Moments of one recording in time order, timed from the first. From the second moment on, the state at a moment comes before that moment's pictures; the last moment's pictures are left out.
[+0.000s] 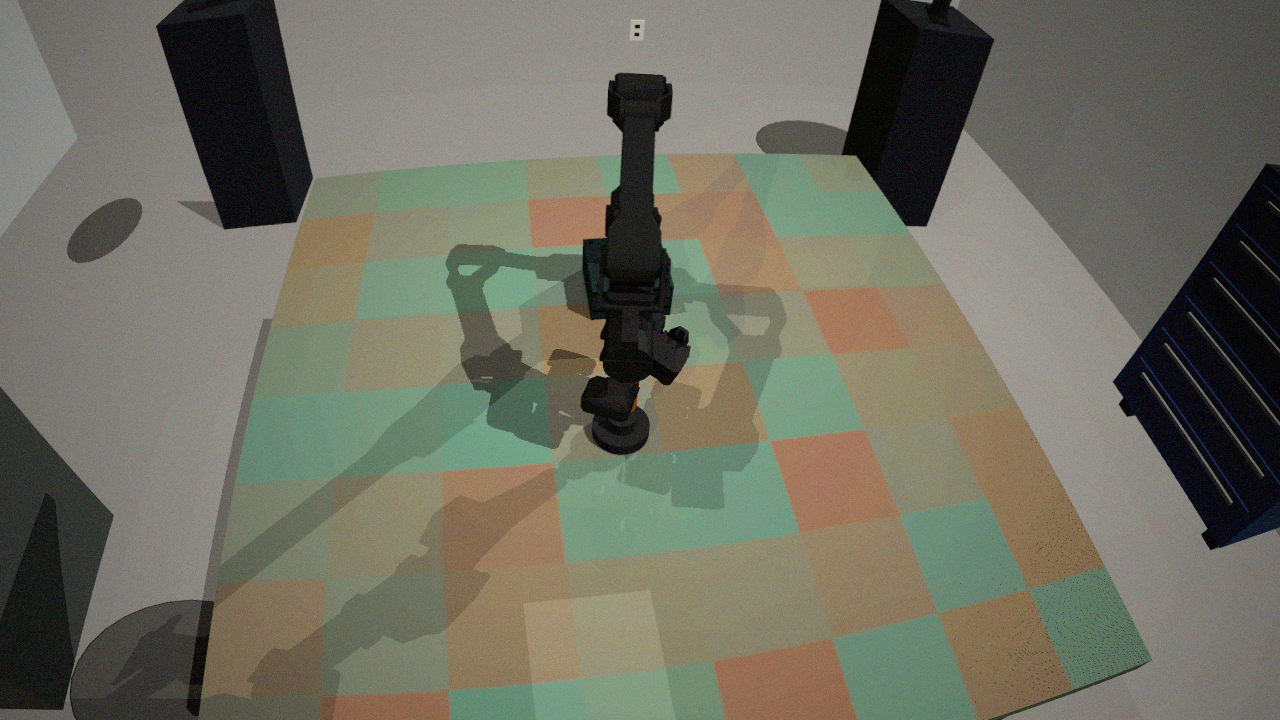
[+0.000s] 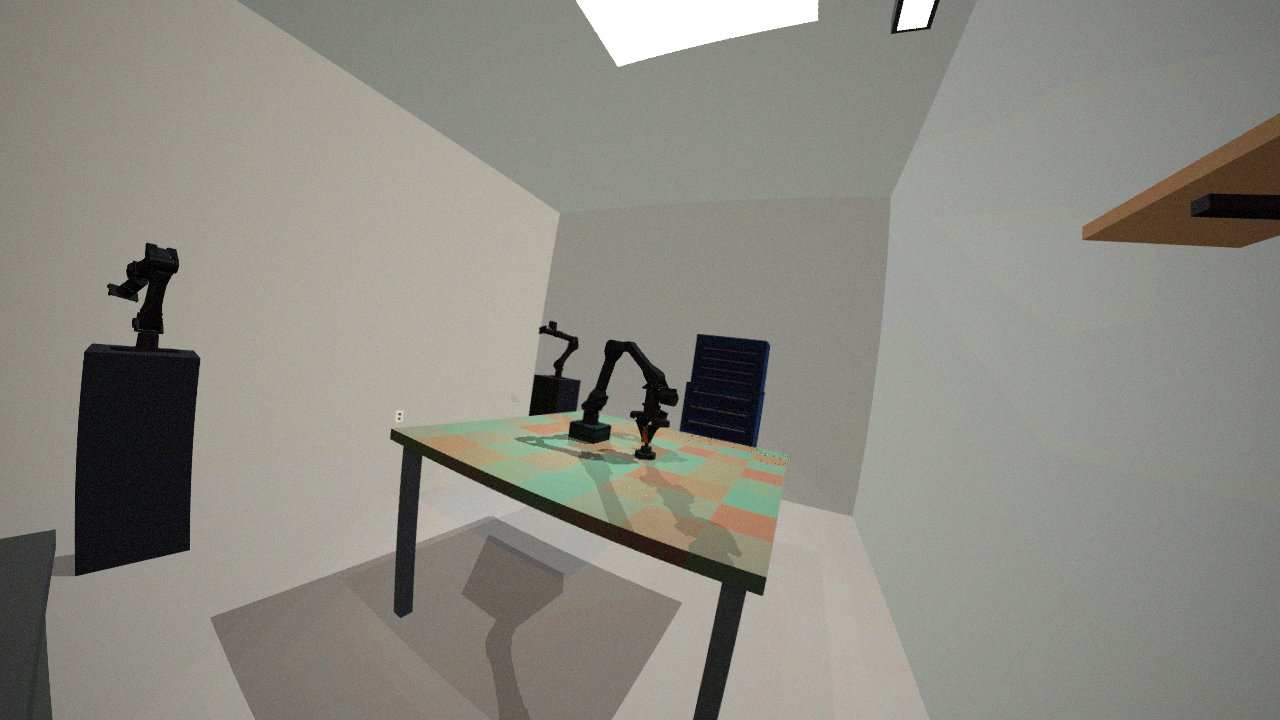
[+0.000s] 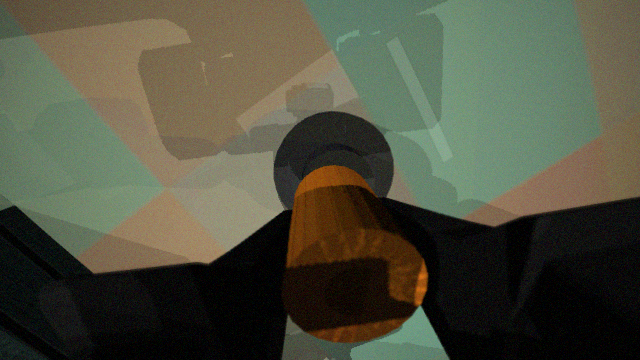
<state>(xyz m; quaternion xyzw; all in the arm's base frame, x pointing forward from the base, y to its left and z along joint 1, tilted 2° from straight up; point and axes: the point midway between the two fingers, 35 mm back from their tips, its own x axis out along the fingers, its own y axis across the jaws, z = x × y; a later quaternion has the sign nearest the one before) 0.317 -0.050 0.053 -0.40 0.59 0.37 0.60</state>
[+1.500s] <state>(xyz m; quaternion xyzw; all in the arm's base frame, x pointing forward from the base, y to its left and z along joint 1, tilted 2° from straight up) 0.320 -0.050 0.053 -0.40 0.58 0.37 0.61</state>
